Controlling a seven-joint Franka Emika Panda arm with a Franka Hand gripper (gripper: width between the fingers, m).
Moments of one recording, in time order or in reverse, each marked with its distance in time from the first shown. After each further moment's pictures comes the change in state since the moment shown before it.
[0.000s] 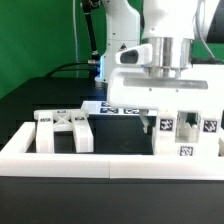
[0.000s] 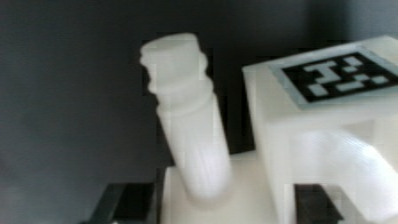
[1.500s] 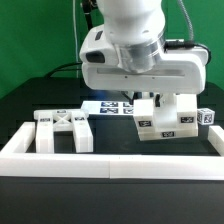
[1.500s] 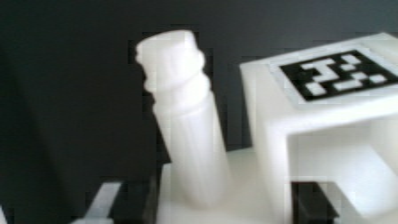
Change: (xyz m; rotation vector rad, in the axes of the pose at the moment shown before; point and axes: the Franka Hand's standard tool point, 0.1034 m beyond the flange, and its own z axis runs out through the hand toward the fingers) arm -0.012 0.033 -0.045 0.028 -0.801 0.052
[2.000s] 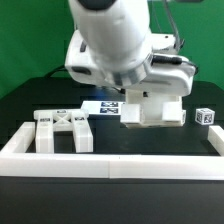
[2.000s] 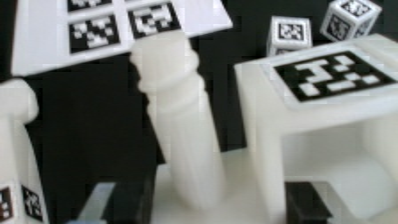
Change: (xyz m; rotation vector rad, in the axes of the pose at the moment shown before) arm -0.005 0.022 -0.005 -0.086 -0.326 0.064
